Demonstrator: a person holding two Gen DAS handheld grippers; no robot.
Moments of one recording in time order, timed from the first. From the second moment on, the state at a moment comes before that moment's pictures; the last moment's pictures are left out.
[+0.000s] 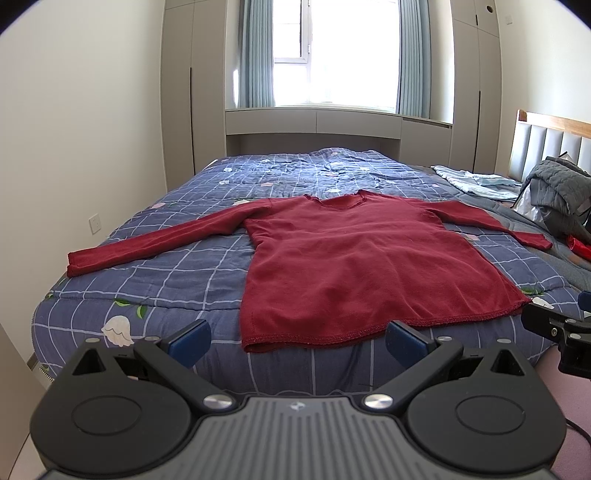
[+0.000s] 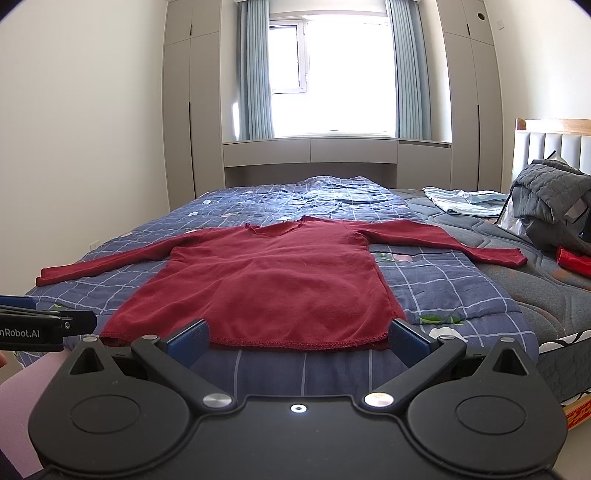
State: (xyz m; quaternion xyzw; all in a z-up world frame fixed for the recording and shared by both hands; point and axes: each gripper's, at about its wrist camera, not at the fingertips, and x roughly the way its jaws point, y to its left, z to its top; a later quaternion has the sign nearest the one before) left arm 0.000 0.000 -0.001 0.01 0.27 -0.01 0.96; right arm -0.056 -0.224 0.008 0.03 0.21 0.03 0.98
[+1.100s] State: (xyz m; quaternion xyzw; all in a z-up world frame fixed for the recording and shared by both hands) left arm 0.015 0.013 -0.003 -0.03 0.29 0.00 0.96; right arm -0.032 -0.227 0.008 0.02 0.28 0.06 0.96
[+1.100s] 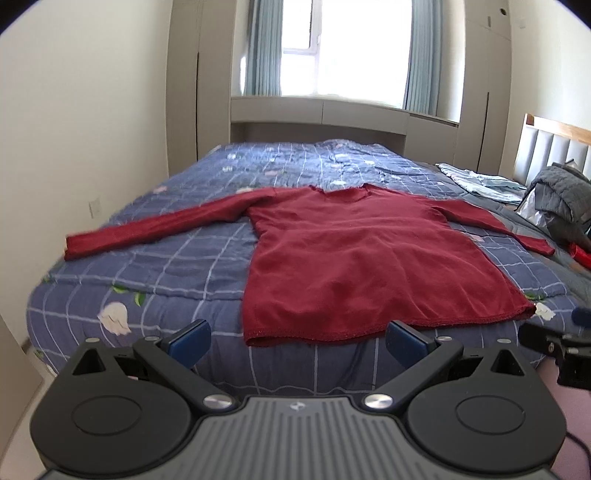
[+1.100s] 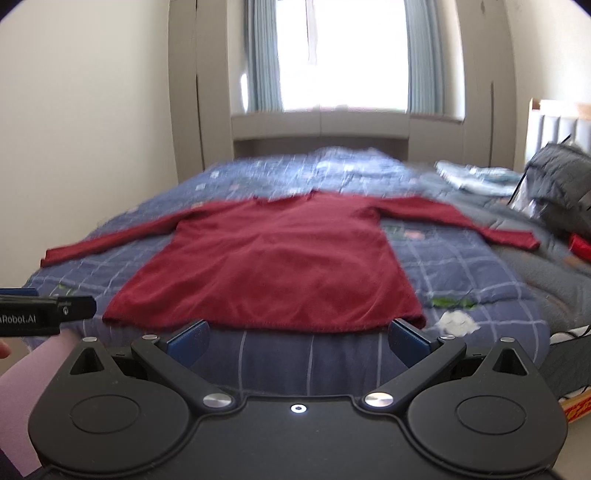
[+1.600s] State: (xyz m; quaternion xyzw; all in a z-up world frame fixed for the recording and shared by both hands) left arm 0.100 0.011 0.010 -0.03 0.32 0.00 0.95; right arm 0.032 -0.234 0.029 -0.02 0.27 0.02 0.96
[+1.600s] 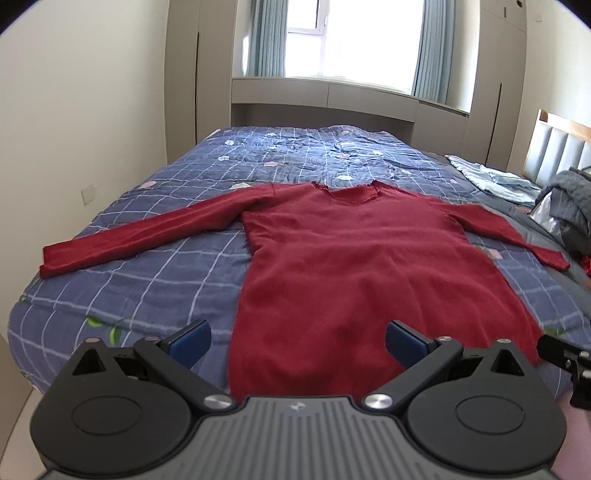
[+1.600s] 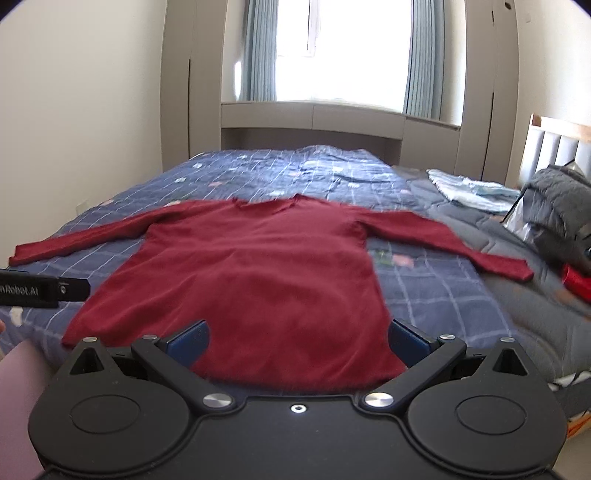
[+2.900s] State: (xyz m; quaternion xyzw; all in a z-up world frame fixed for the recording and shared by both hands) left arm 0.379 -0.117 -0.046 -0.06 0.36 -0.08 0.93; right arm 0.275 -0.581 -0.060 0.21 0.27 -0.17 0.92
